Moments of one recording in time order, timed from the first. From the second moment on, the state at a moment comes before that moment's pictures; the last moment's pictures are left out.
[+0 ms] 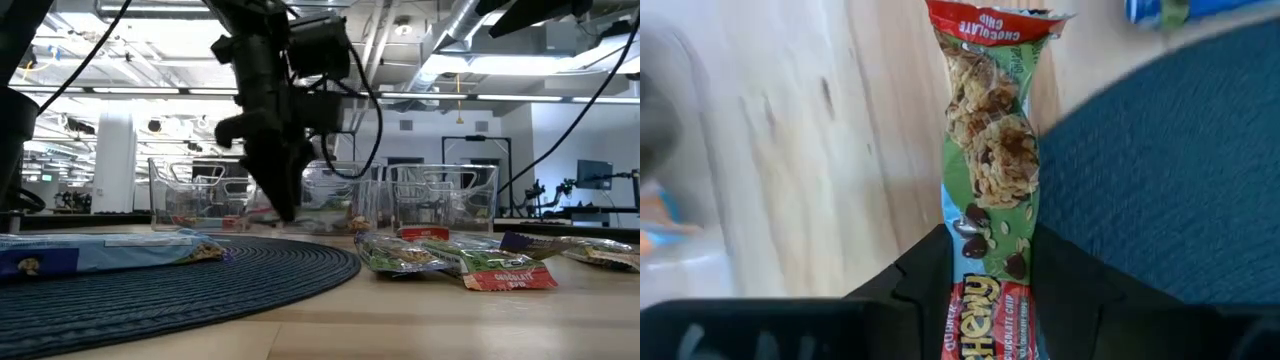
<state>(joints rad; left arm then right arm) 0.01 1.93 1.32 -0.63 0.02 0.20 0.64 1.26 1.13 -1.06 0.94 1.07</state>
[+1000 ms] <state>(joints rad) 0.23 1.73 1.61 -1.02 -0.29 -0.08 0.63 1.26 1.13 -1.09 0.94 1.09</state>
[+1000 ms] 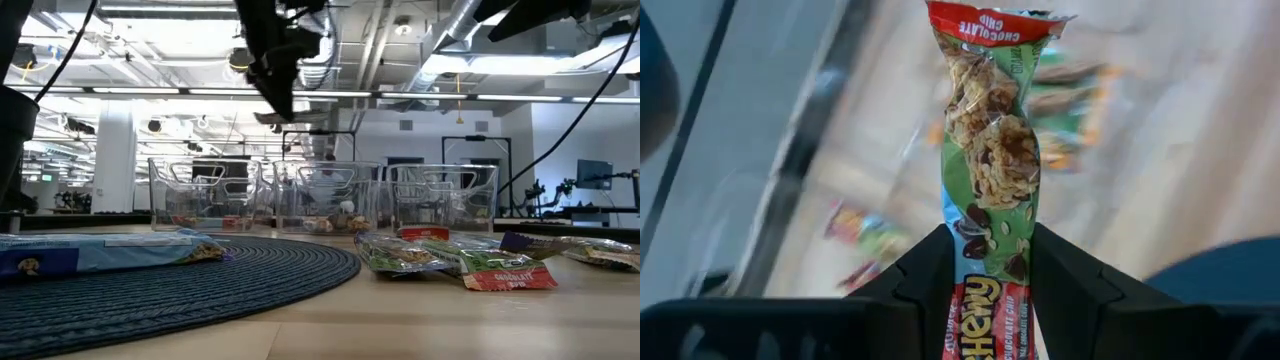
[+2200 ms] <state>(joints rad) 0.53 1.69 1.27 -0.98 -0.30 -0.35 0.57 1.26 1.13 -1.08 0.90 1.13</state>
